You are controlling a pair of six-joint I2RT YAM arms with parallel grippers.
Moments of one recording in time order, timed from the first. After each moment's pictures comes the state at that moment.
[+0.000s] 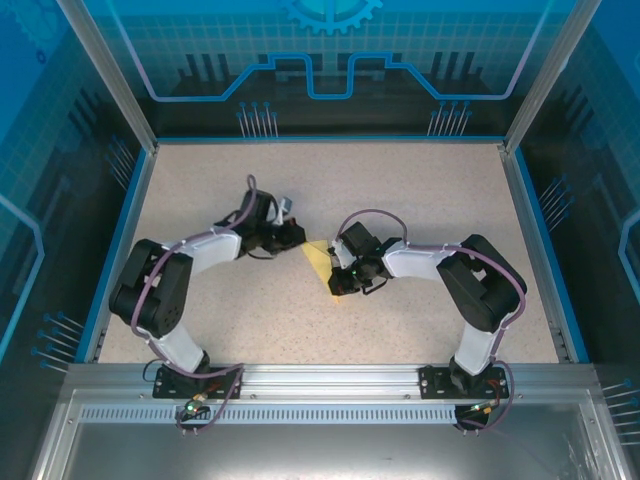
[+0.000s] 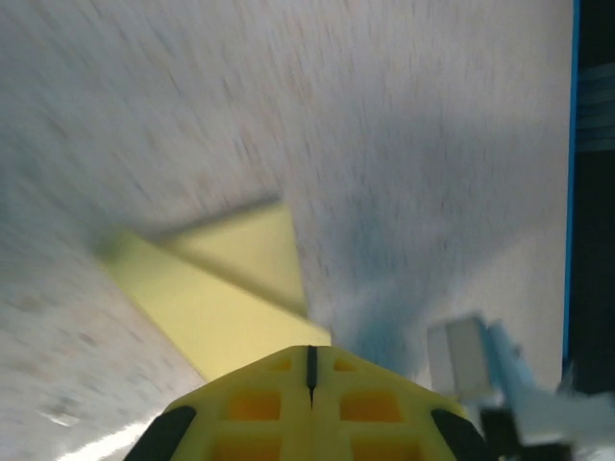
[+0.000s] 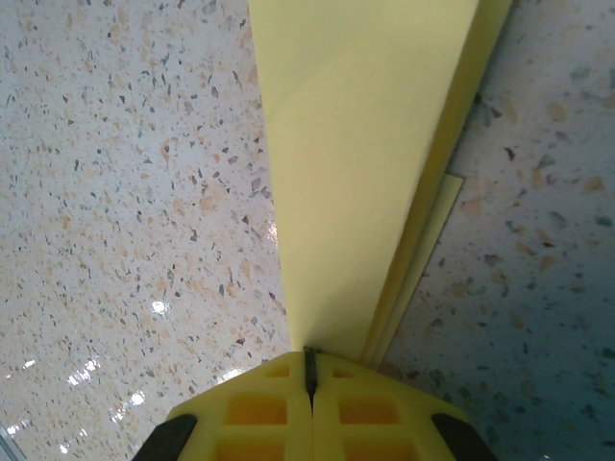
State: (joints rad) left arm -0.37 1.69 0.88 -0.05 0.54 -0.69; right arm 0.69 1.79 0.92 -0.33 -0.39 0.40
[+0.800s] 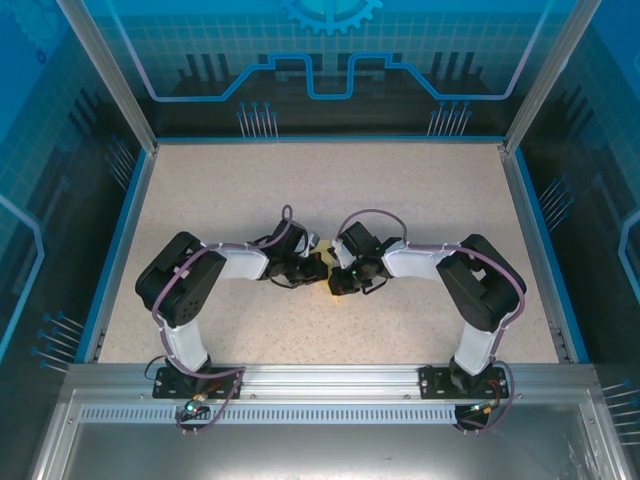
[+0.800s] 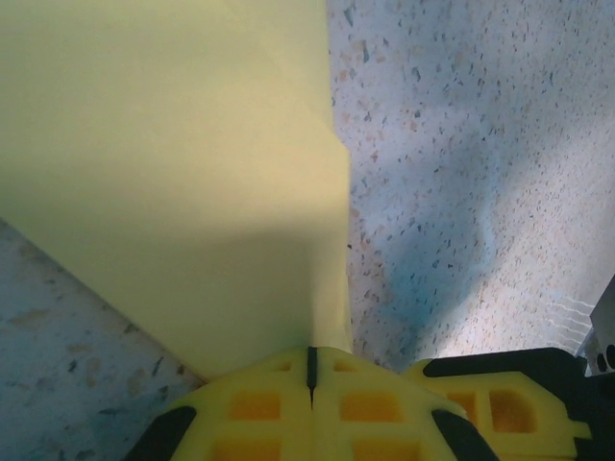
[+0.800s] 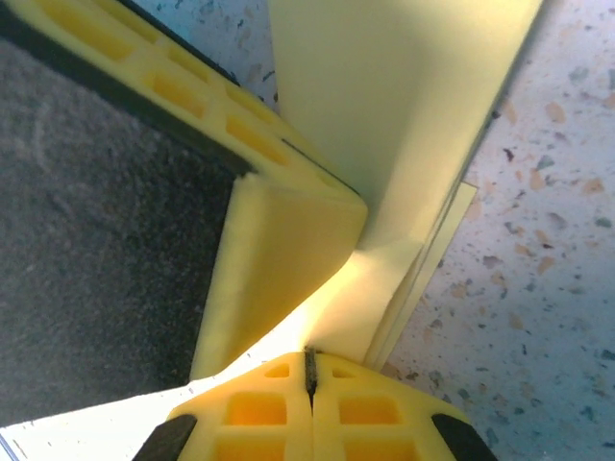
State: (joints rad) left arm -0.53 1.82 0.83 0.02 0.53 -0.75; right arm 0.69 1.80 0.93 -0.33 -0.39 0.40
